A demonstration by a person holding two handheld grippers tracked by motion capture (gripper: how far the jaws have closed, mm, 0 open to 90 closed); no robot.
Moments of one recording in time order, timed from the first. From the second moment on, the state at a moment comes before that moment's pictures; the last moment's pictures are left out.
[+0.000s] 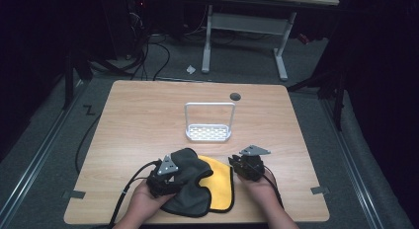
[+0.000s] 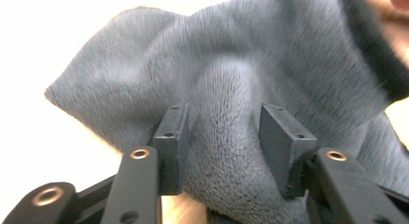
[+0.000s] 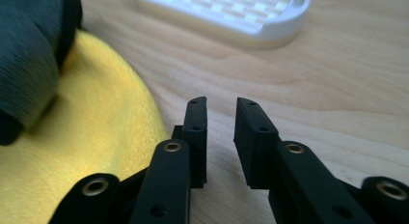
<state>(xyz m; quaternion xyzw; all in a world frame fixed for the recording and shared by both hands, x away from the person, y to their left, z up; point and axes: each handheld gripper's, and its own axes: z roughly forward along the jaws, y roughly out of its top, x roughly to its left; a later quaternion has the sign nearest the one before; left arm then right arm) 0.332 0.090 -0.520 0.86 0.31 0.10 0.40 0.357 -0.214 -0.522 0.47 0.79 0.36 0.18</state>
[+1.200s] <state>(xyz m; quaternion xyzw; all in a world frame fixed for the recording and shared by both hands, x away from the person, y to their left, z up) 0.336 0.092 -0.526 0.85 0.31 0.09 0.41 0.320 -0.206 -0.459 0.39 0.76 0.44 0.25</state>
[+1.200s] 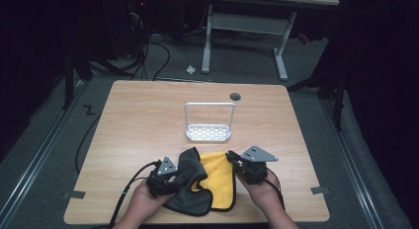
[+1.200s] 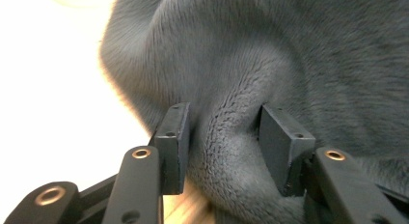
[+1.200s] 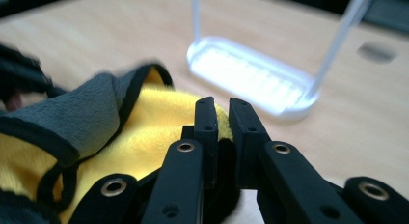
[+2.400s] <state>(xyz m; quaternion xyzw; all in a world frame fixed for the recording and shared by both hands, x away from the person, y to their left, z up) 0.333 0.103 -0.483 0.80 0.35 0.11 0.47 0.352 -0.223 -0.524 0.47 0.79 0.34 0.19</state>
